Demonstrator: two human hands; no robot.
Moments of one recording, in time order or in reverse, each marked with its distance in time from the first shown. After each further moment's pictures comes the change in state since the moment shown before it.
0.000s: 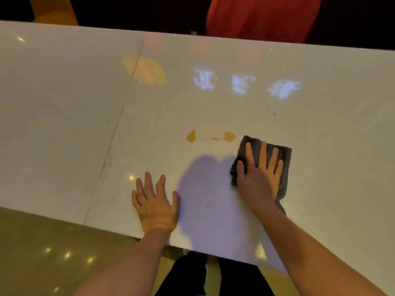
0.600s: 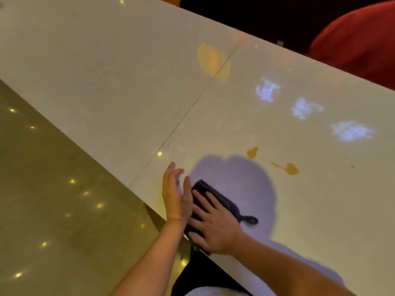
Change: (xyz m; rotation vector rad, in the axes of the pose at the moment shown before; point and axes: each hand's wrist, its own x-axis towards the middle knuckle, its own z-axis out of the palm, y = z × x) left_hand 0.014 -0.018 -0.039 -1.109 0.384 -0.341; right_hand -0.063 -0.134 0.021 -0.028 -0.494 -1.425
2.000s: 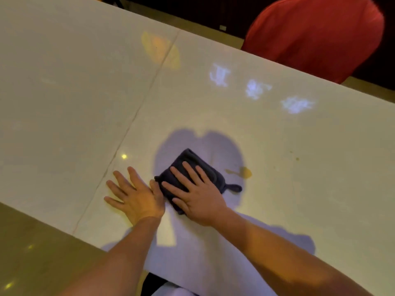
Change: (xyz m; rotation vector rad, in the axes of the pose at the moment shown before) left_hand 0.054 -0.001 0.064 1.043 -0.156 -0.133; right_hand 0.002 0.100 -0.040 0.049 0.124 0.376
